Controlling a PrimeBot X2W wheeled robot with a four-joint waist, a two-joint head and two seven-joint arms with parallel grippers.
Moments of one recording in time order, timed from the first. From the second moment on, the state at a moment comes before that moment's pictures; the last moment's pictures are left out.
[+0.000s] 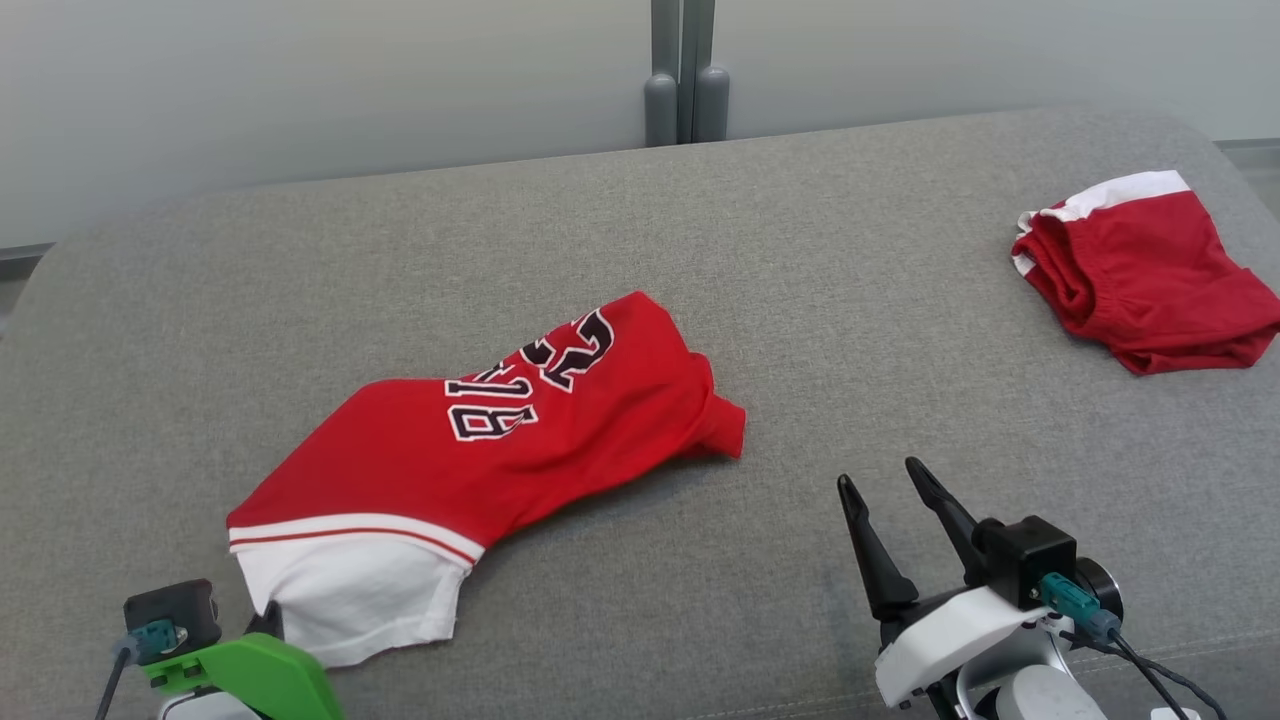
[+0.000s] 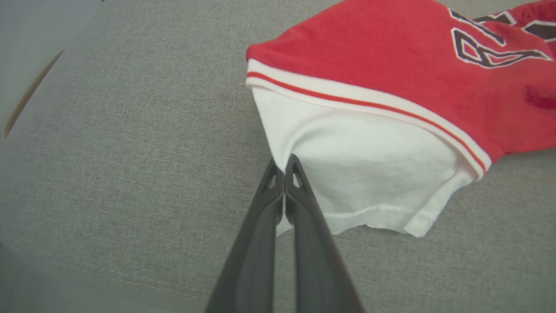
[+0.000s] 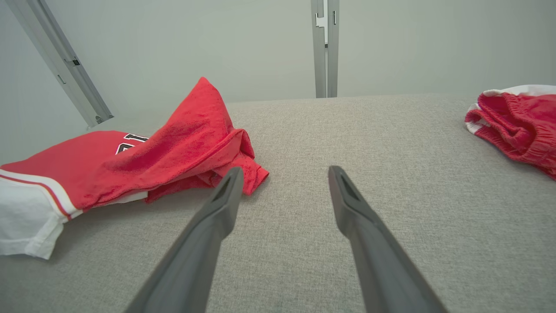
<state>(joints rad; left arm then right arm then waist) -0.10 0.60 -0.64 0.08 -0.99 0.54 0.04 -0.09 -0.05 0.19 0.28 0.17 0.13 -0.24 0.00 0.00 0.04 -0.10</state>
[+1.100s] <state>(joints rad) -0.19 0.47 -0.53 0.37 -0.99 0.36 -0.24 -0.06 -0.05 0.15 0.26 0.16 0.13 -0.23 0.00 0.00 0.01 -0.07</state>
